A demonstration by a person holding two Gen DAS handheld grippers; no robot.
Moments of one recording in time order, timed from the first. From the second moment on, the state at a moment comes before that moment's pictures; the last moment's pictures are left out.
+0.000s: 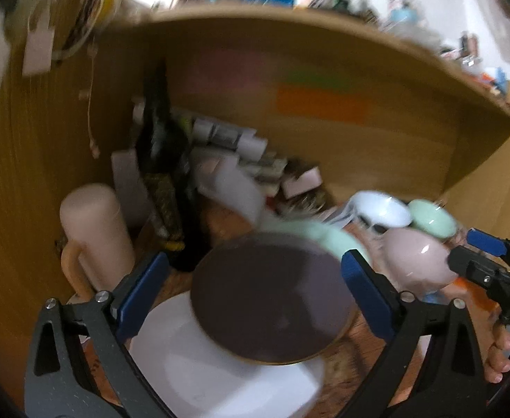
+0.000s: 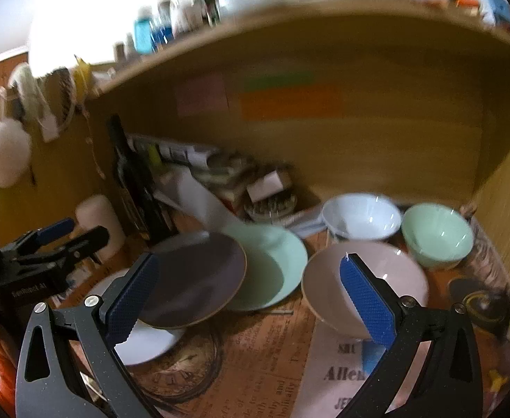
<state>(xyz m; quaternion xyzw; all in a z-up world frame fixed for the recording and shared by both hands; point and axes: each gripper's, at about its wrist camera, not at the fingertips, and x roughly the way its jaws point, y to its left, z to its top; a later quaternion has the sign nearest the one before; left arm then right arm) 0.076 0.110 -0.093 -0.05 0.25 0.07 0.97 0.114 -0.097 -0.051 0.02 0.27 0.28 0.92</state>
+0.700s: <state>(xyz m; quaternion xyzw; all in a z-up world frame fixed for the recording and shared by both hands) 0.155 0.190 -0.169 -0.07 0.42 0.04 0.91 0.182 -0.042 -0.113 -0.01 0.40 0.27 0.87</state>
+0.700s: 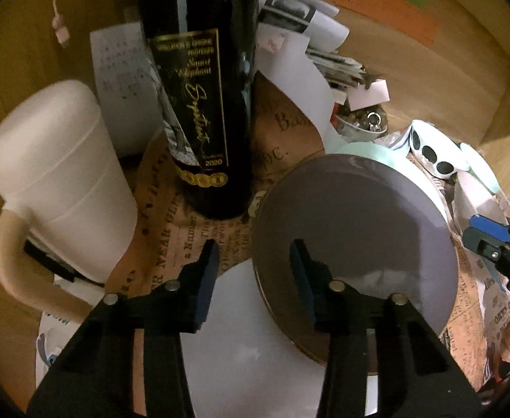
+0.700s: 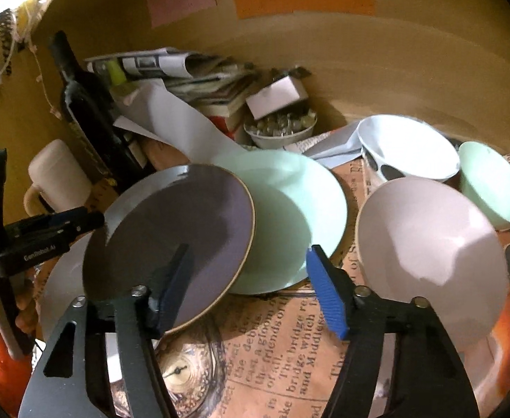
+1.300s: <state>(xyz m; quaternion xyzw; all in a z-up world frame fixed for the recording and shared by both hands) 0.173 0.194 -0.173 -0.08 0.45 0.00 0.89 0.204 -0.025 -0.132 0.01 0.46 0.28 0.84</state>
